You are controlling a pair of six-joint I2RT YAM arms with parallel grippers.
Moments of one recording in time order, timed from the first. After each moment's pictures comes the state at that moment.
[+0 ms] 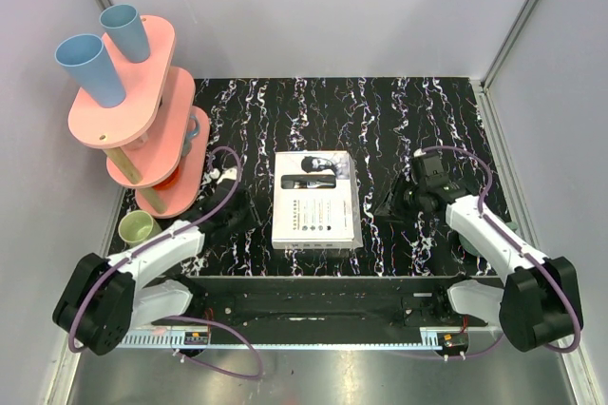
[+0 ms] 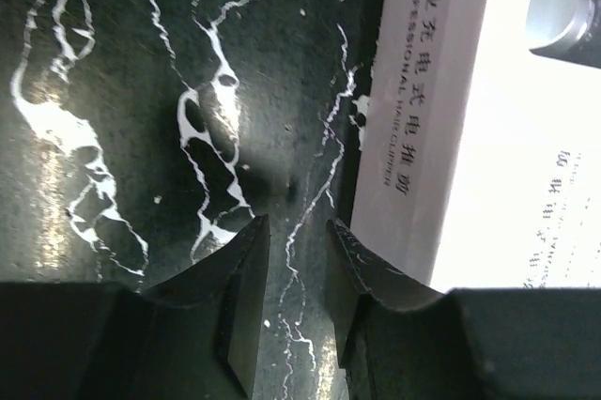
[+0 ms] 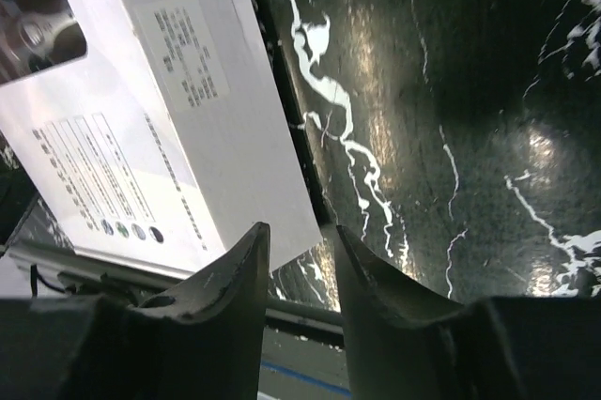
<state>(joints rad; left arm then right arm) -0.51 1.12 0.46 -0.20 -0.09 -0.74 0.31 1.17 0.74 -0.57 -0.22 0.72</state>
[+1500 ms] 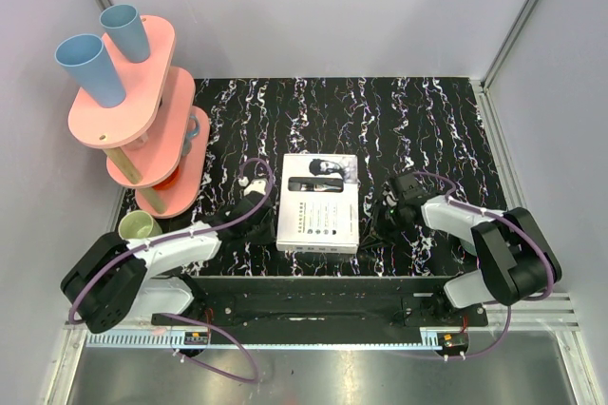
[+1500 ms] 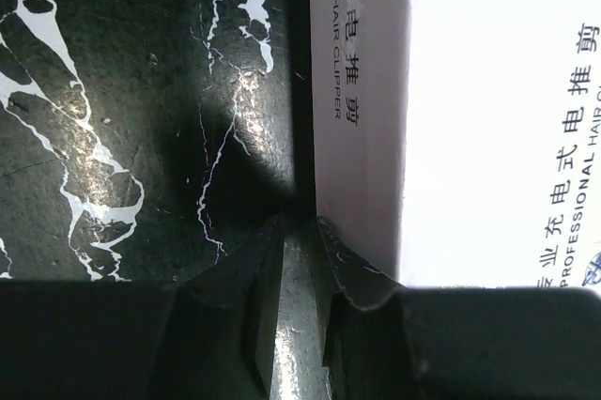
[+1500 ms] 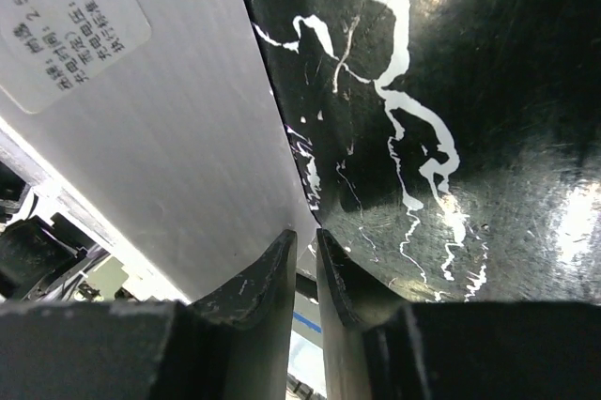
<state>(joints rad) -0.76 1.23 0.45 -0.13 -0.12 -0.74 0.40 1.43 0.58 -0.34 -0.54 0.80</state>
